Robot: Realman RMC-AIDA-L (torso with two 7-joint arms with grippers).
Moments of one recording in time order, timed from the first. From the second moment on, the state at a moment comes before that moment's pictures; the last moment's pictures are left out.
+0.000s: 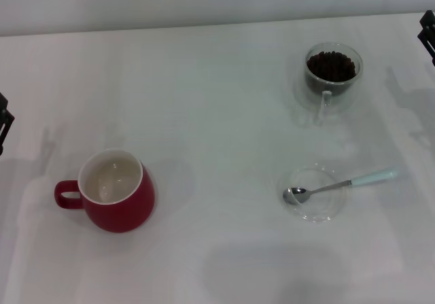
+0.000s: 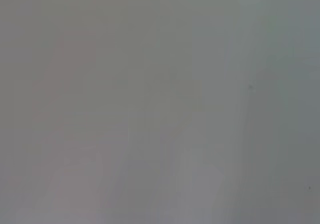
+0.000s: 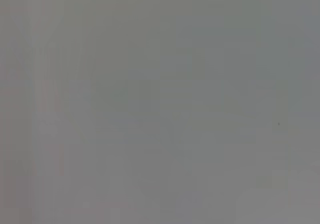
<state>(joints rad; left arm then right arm) -0.31 -2.09 2.80 0.23 -1.34 1.36 -0.16 0.43 2.03 -0.65 0.05 -0.69 -1.32 0.35</state>
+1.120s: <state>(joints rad) -0.17 -2.09 2.83 0.24 -1.29 1.44 -0.16 0.47 2.02 -0.66 0.04 -0.69 -1.26 0.34</state>
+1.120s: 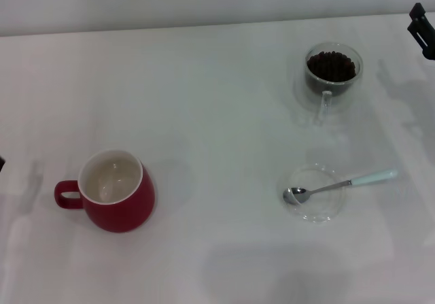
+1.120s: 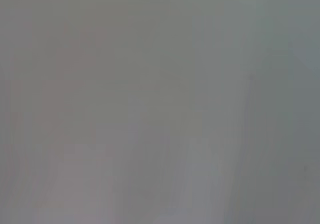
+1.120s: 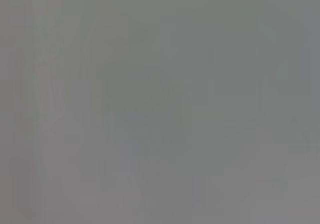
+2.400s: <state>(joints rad) -0.03 -2.09 2.84 0.20 -1.02 1.49 -0.01 0.53 2.02 -0.66 0.02 -0.69 -1.23 0.34</state>
